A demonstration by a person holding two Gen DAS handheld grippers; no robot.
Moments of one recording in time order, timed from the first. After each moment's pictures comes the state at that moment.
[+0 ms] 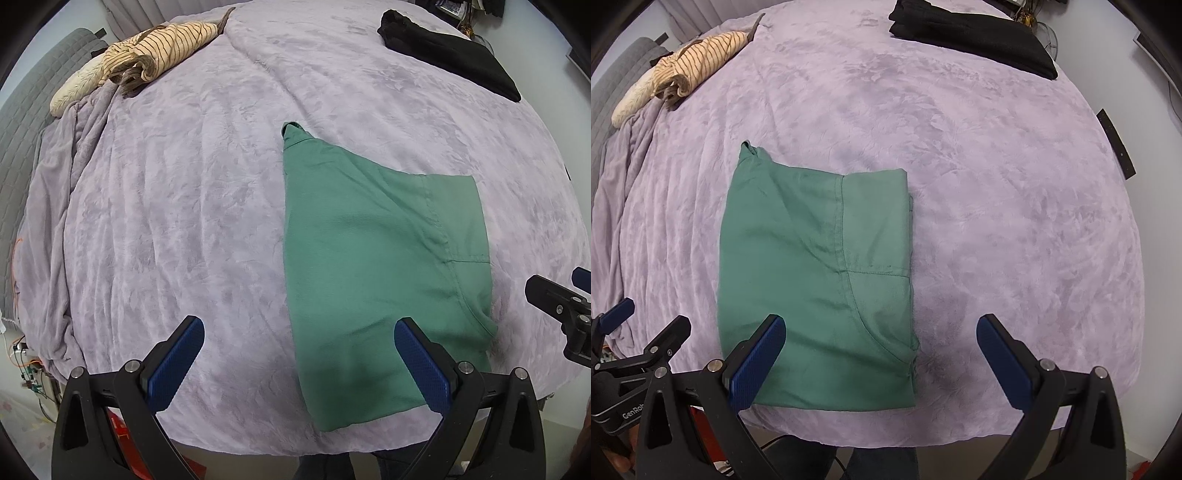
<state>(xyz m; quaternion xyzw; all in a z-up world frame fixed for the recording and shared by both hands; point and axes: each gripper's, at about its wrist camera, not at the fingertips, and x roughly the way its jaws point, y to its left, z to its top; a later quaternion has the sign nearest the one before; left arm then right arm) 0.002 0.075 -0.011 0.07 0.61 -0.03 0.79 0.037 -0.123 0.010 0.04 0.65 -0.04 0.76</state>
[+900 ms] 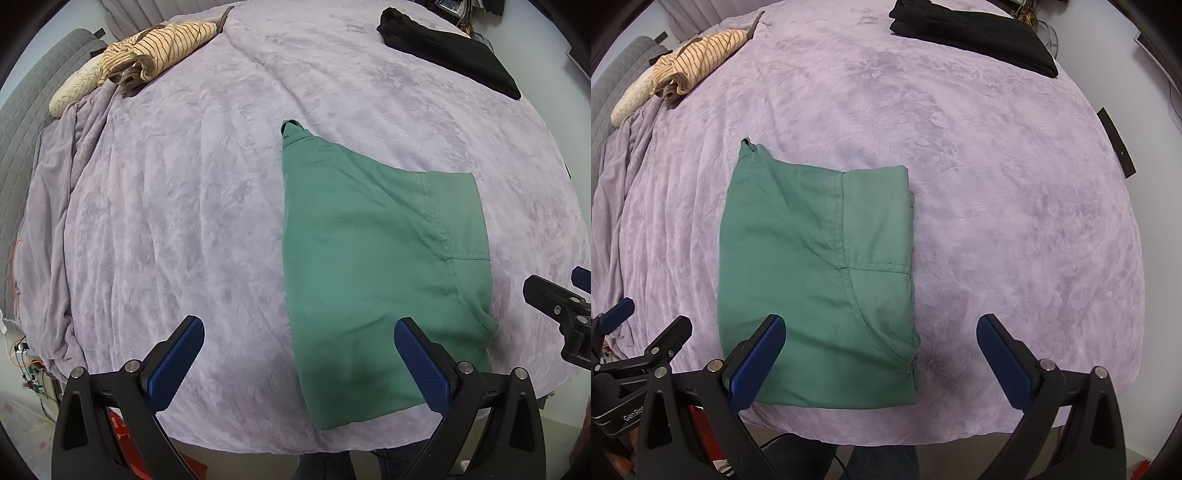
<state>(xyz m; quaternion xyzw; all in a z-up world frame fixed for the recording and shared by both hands) 0.000 0.073 -0.011 0.07 0.61 -0.03 0.79 0.035 -0.122 0.007 0.04 0.65 -0.04 0.76</state>
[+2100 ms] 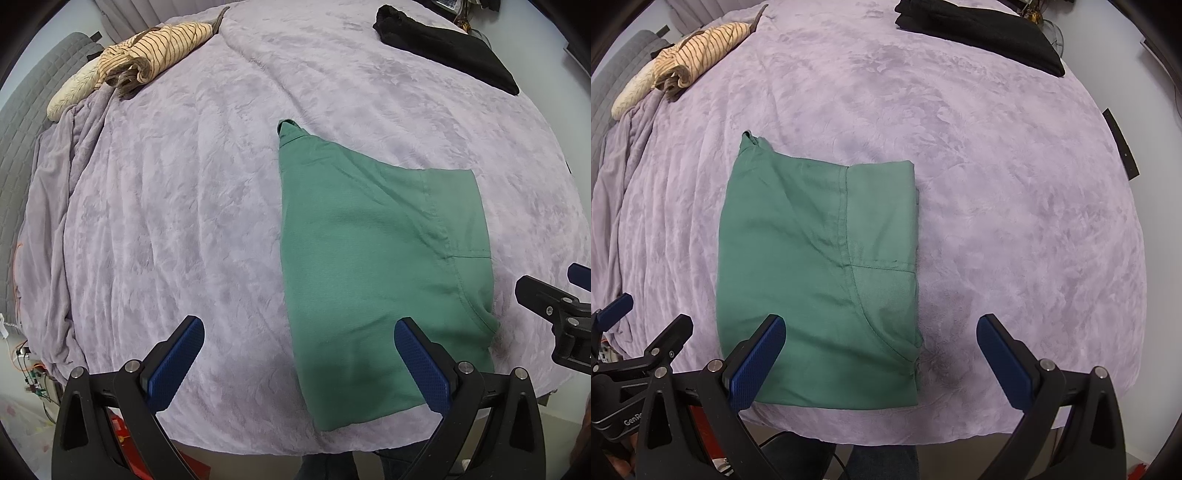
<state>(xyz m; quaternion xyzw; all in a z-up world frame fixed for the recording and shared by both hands) 0.000 0.074 -0.015 0.08 0.61 -0.04 0.79 0.039 -0.118 0.002 0.03 0.66 -0.04 0.75</state>
